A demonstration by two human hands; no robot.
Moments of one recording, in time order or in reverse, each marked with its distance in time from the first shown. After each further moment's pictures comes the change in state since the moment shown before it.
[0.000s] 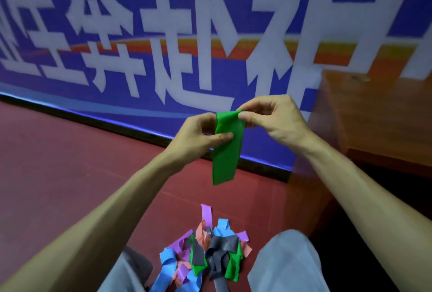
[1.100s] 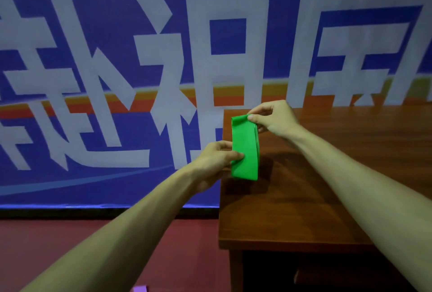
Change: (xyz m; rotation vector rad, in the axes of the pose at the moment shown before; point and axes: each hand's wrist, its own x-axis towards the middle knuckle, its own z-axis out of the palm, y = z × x) left_hand 0.187 0.114 0.234 -0.413 -0.454 -0.334; right_hand 0.040 0.069 -0.303 -0.303 0.469 0.279
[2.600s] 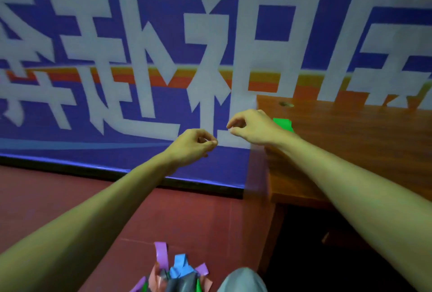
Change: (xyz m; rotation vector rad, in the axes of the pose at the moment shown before) left_hand -0.111 -0.027 -0.127 0.606 0.279 0.136; right_hand -0.068 -0.078 0.130 -0.560 -0.433 -0.175
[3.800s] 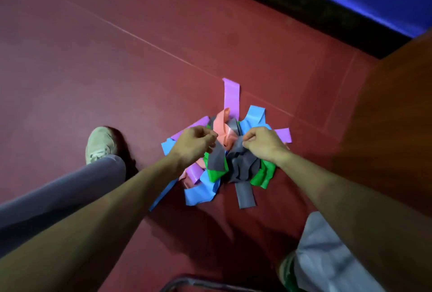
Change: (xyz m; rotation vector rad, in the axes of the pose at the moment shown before) left_hand -0.103 -0.539 0.138 -0.446 0.053 -0.955; right_hand -0.049 0.046 0.631 0.186 -0.815 0.510
